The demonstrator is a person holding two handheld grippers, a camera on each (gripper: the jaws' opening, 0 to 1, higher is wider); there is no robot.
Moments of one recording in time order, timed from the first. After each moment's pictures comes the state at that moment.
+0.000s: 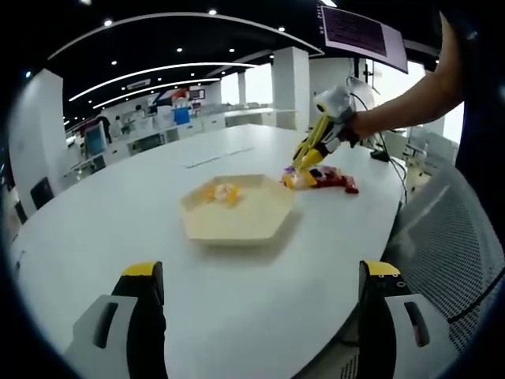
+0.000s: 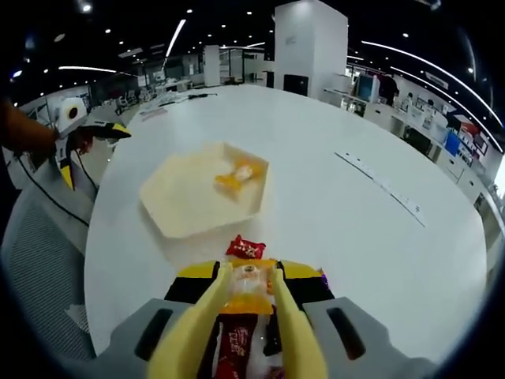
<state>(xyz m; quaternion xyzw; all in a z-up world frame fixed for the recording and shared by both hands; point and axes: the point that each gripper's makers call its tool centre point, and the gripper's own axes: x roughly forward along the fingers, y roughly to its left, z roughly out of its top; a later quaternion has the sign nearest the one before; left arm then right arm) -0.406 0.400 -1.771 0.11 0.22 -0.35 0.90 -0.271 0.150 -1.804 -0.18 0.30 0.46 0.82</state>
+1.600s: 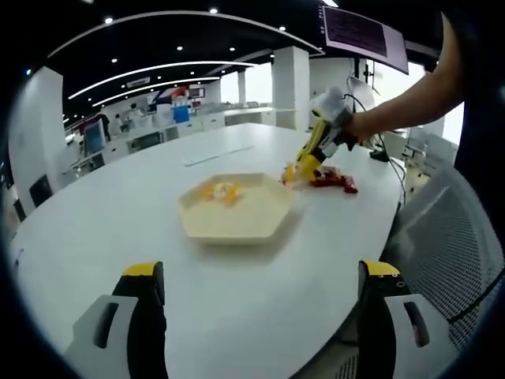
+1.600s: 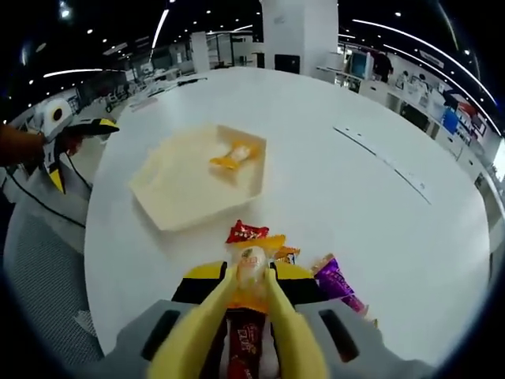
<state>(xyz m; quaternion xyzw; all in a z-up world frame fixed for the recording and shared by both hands) -0.406 0.399 -1.773 0.10 0.22 -0.36 0.90 -0.273 0.148 -1.812 -0.18 0.35 0.43 0.81</state>
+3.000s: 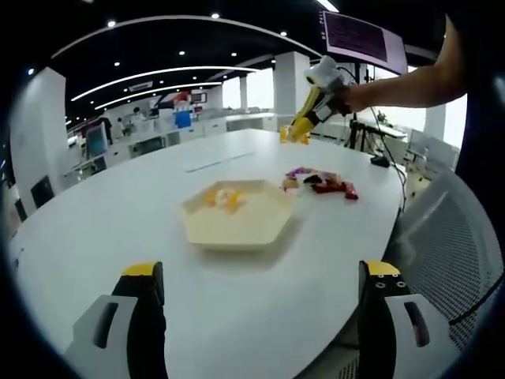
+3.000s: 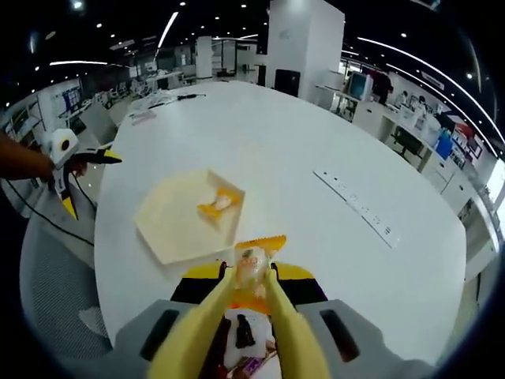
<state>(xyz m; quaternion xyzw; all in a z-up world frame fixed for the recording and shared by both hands) -0.405 0.398 -1.765 0.10 0.21 -0.35 0.91 -0.241 0.140 -1.719 -0.21 0.31 0.43 0.82</state>
